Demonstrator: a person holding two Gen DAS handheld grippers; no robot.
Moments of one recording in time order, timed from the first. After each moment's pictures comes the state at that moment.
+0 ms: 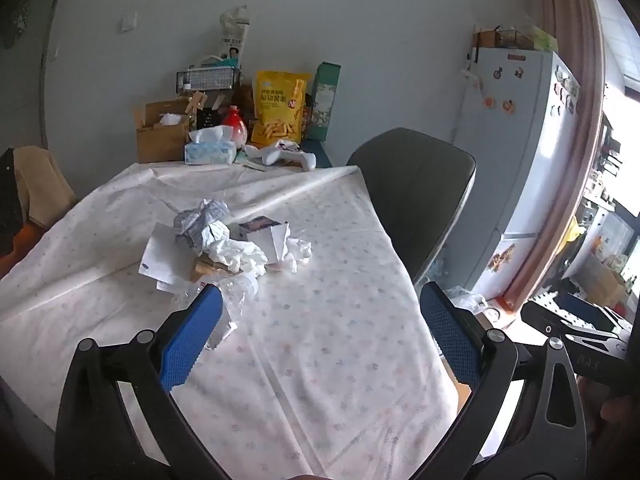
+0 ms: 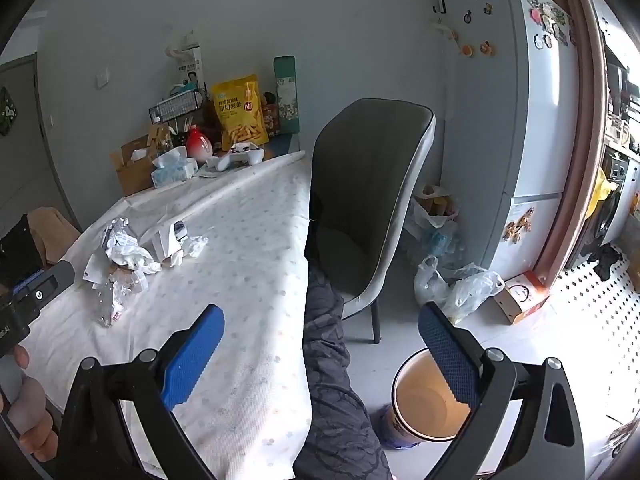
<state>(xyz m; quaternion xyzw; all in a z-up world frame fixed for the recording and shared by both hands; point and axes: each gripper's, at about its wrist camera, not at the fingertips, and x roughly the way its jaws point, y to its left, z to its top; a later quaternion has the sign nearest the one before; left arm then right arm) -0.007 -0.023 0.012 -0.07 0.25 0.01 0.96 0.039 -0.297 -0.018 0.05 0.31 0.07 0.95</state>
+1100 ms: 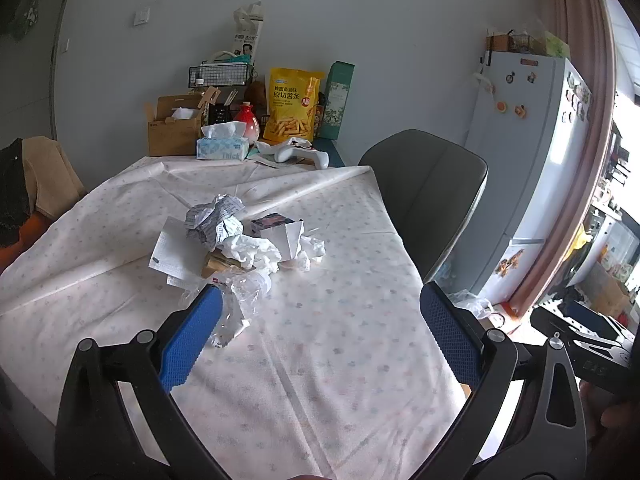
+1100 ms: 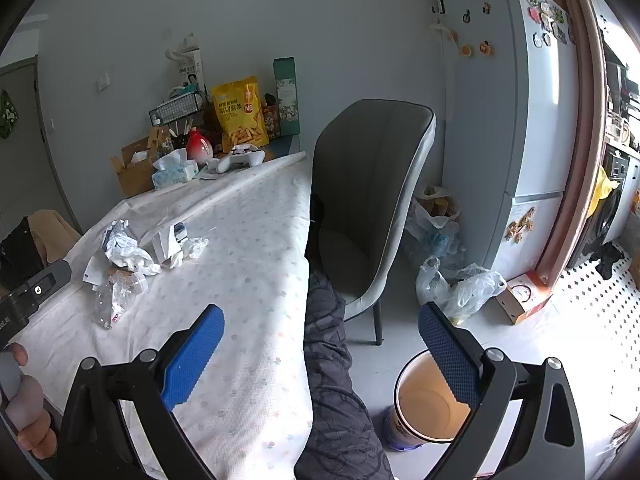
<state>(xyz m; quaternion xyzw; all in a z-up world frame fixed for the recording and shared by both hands) -0.005 -0.014 0.003 -0.08 0.26 0.02 0.96 0.038 -0.298 -0.020 0.05 0.31 0.08 0.95</state>
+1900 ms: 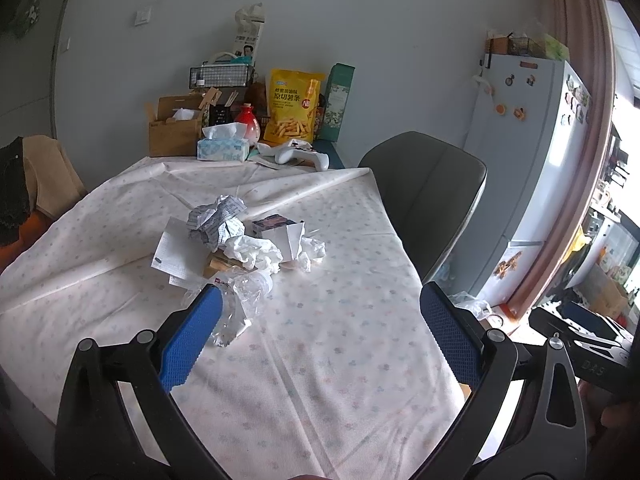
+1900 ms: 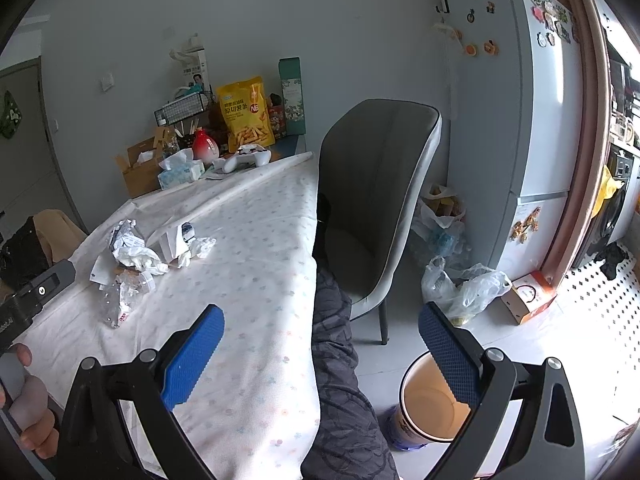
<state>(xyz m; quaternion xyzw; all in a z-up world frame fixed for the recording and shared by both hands) -0.007 -0.013 0.004 -0.08 0.26 0.02 0.96 0.036 -0.295 -0.020 0.05 0.31 0.09 0.94</state>
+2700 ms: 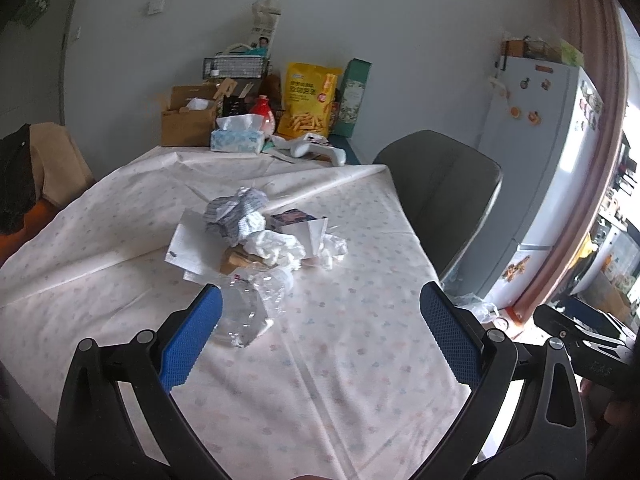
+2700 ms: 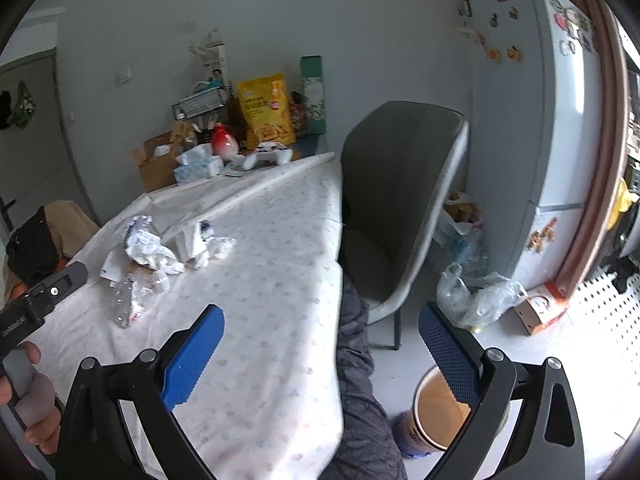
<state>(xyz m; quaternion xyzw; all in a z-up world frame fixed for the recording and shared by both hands) -0.001 0.010 -0.002 -0.10 0.27 0.04 0.96 0.051 -0.269 -0.018 0.04 0.31 0.13 0.94</state>
